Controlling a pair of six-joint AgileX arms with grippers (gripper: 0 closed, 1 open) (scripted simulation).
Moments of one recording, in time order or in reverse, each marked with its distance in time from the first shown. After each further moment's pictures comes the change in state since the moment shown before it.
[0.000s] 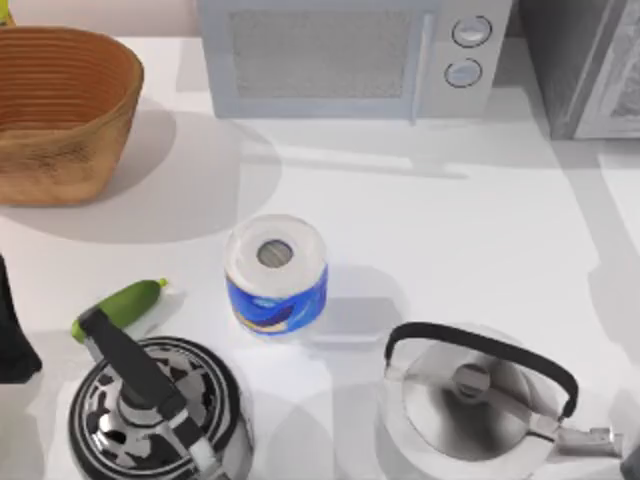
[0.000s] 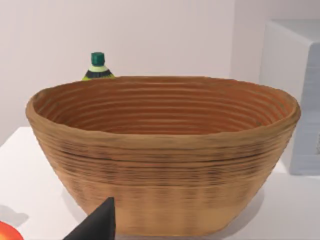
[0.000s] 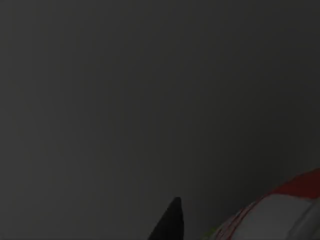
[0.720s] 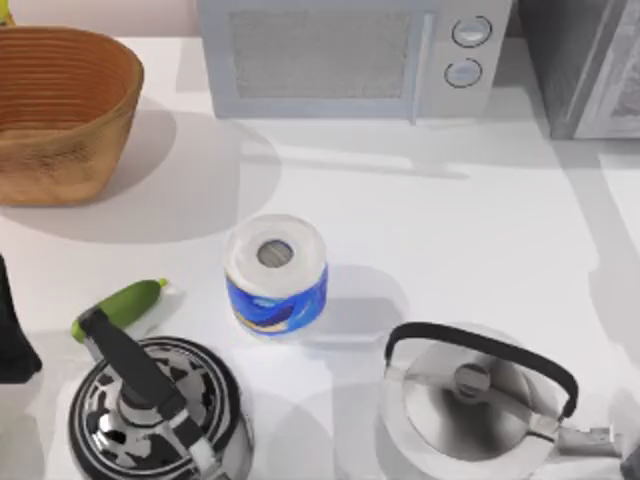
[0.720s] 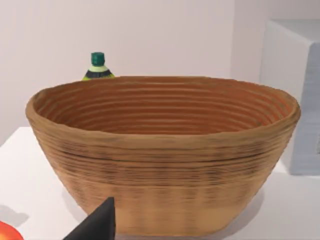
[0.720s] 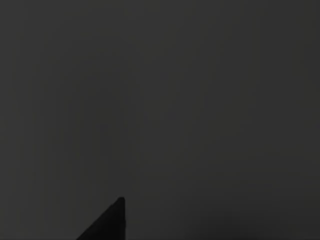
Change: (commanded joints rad) left arm 0.000 0.000 0.000 0.000 0.000 0.000; right arm 0.000 0.000 0.000 0.000 0.000 0.000
